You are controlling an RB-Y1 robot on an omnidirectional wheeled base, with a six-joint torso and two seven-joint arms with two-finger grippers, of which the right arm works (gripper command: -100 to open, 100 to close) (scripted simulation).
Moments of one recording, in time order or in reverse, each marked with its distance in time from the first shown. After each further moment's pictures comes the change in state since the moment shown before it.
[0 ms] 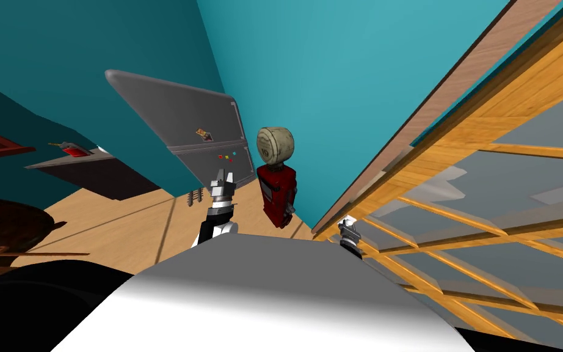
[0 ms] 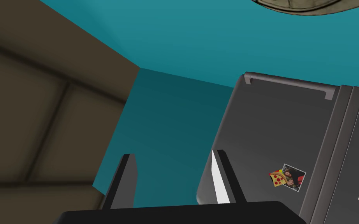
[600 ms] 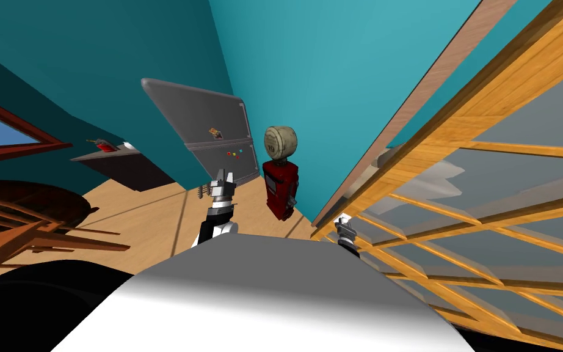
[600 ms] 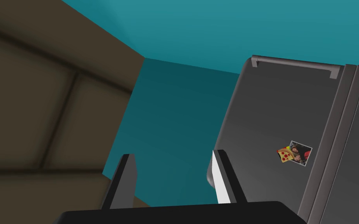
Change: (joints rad) arm 0.013 -0.020 0.058 -0.047 0.037 0.006 -0.024
